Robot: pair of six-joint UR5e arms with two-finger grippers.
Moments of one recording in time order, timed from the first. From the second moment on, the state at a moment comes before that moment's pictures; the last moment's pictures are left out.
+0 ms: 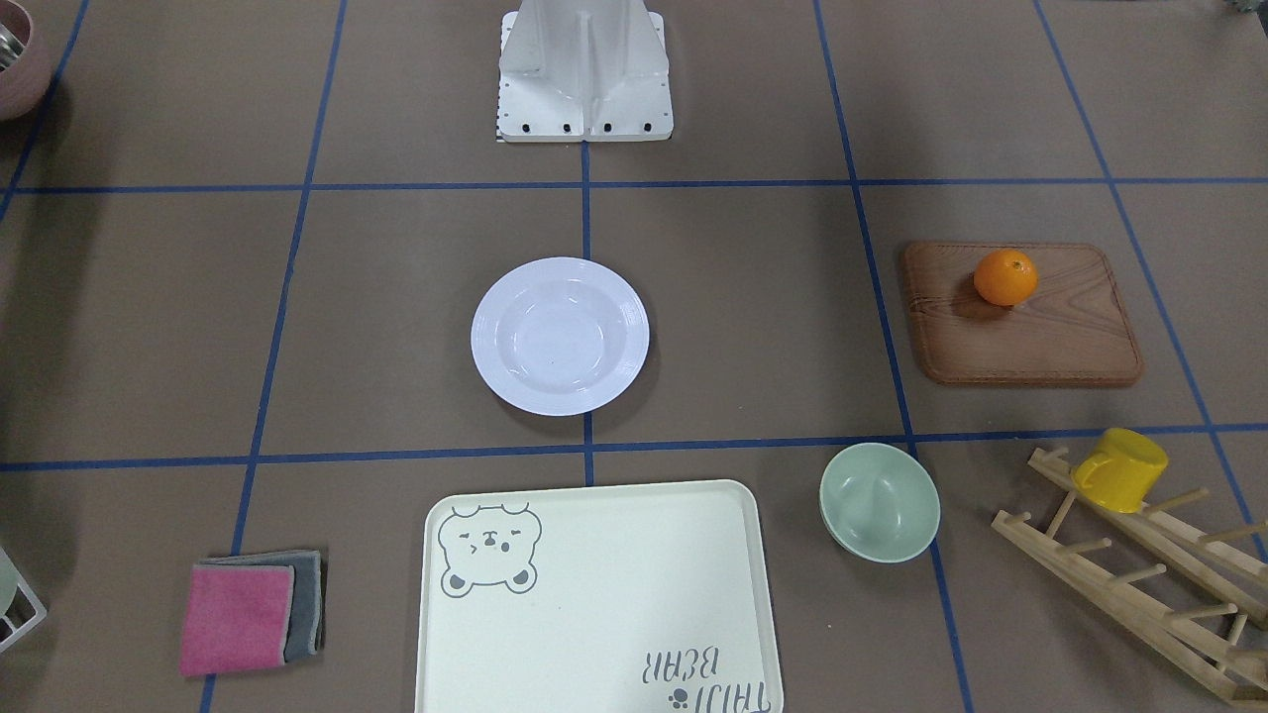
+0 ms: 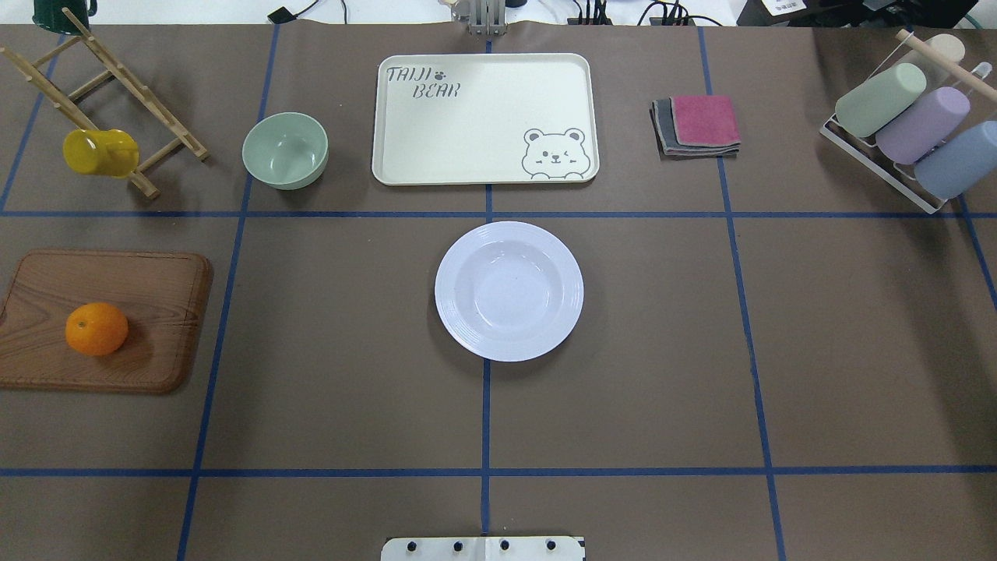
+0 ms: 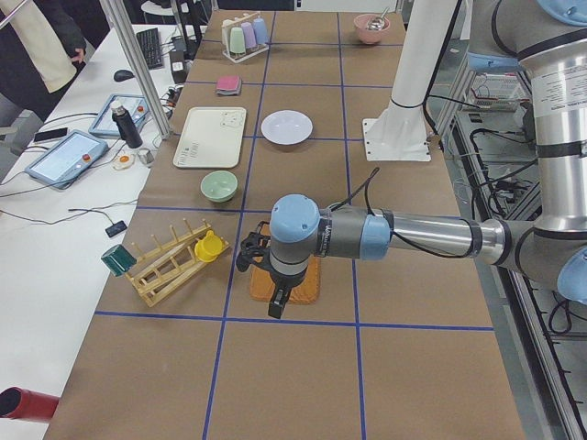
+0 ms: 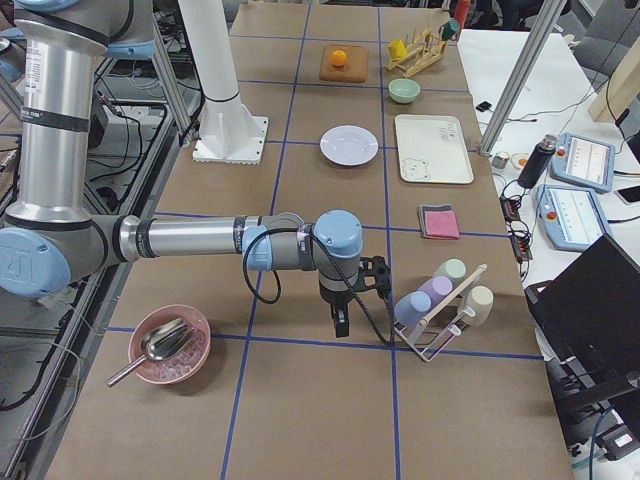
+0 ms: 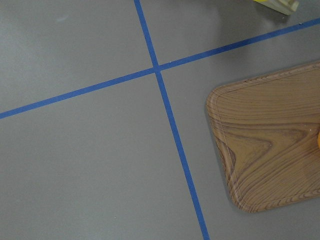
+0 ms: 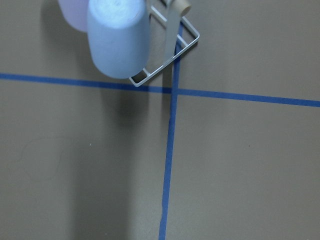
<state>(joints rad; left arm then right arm) -1.63 -1.35 -1.89 -1.55 -2.34 0.27 1.56 -1.73 1.81 -1.63 2.32 -0.17</state>
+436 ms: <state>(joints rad) -1.63 -1.36 -1.90 -1.55 -2.34 0.27 1.63 -1.67 1.83 -1.82 2.28 -0.34</state>
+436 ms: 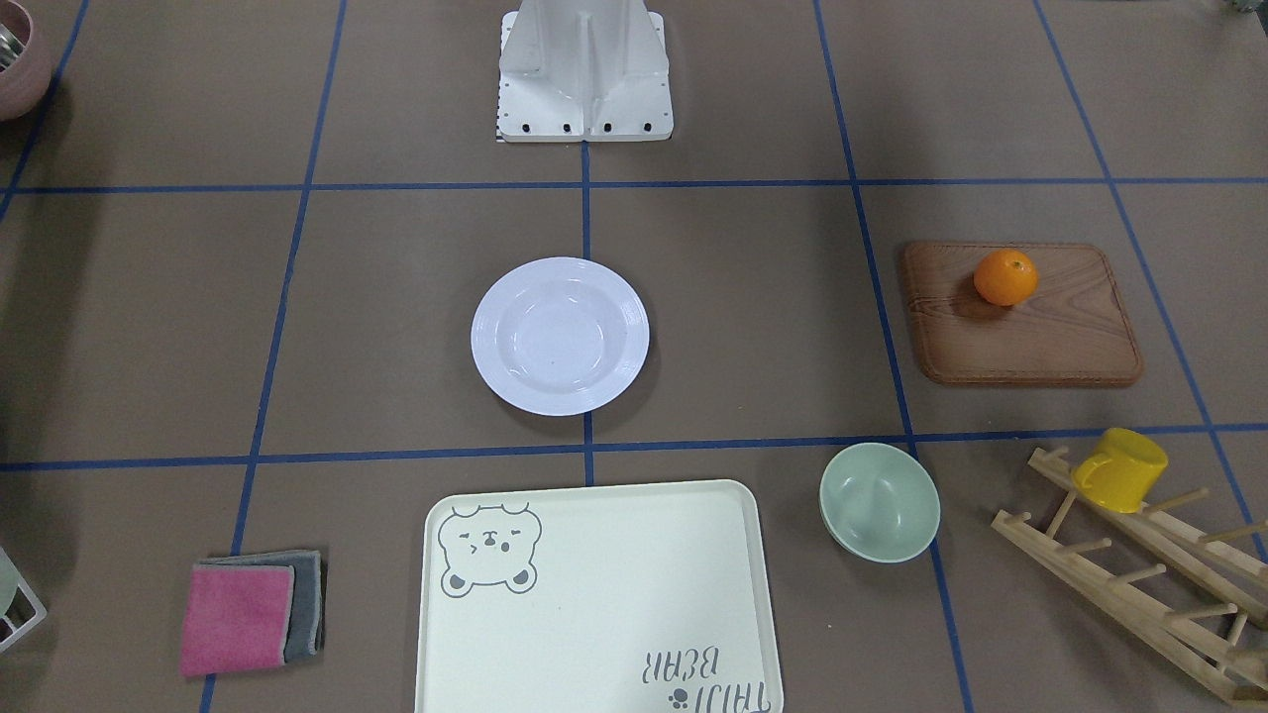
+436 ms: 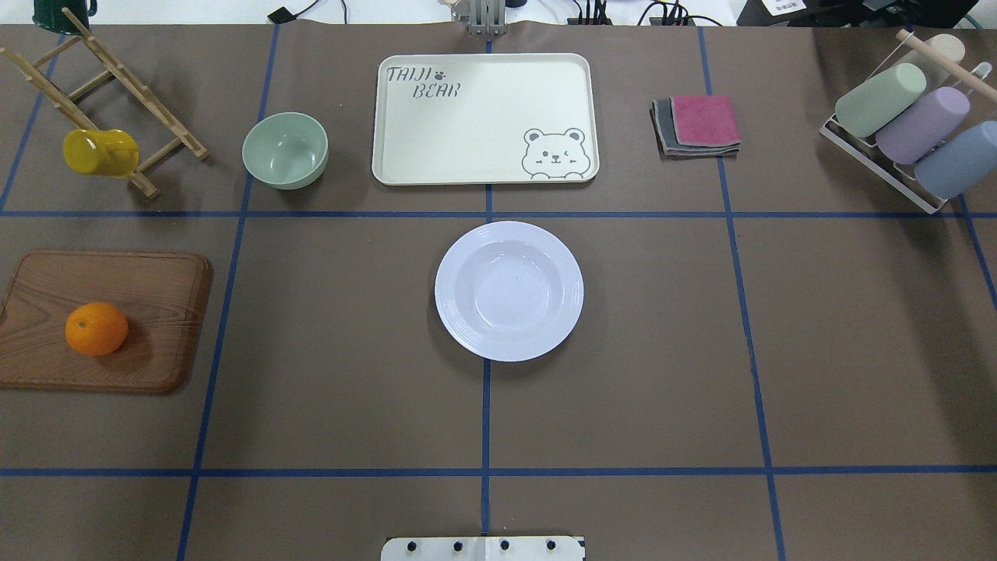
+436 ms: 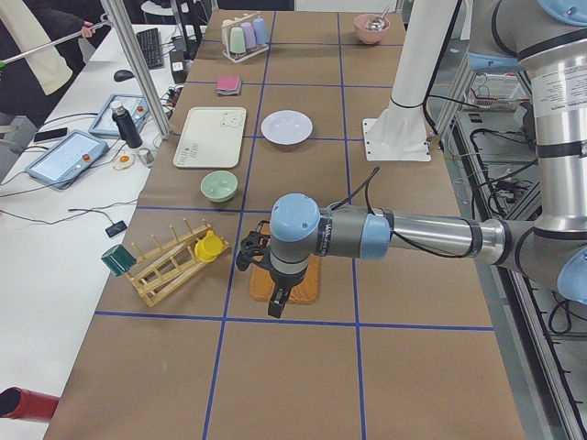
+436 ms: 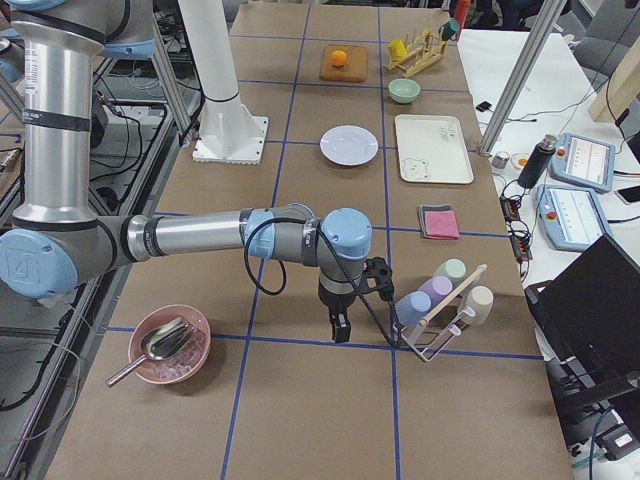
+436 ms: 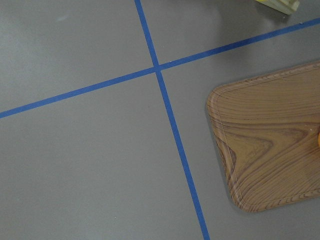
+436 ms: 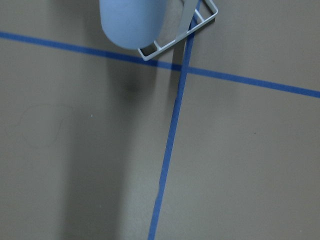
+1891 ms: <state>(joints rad) -1.14 -1.48 -1.87 -2.10 -2.30 -0.41 1.23 -1.61 1.90 -1.27 2.27 0.49</state>
